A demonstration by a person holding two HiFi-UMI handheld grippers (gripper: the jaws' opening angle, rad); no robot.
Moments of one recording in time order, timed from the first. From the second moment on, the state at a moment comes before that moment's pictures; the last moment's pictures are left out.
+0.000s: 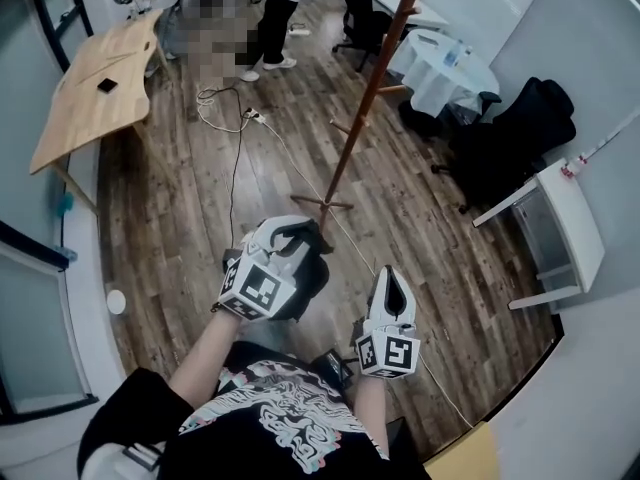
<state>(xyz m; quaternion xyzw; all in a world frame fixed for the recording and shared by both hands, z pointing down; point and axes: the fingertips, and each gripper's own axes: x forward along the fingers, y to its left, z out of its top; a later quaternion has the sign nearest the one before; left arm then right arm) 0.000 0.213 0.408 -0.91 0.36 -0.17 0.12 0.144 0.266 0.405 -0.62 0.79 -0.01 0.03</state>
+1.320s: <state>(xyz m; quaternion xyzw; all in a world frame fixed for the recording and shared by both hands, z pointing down) 0.033 -0.046 0.402 -0.94 0.25 -0.14 0.17 0.146 -0.002 0.435 -0.67 0.75 -0.03 0.00</state>
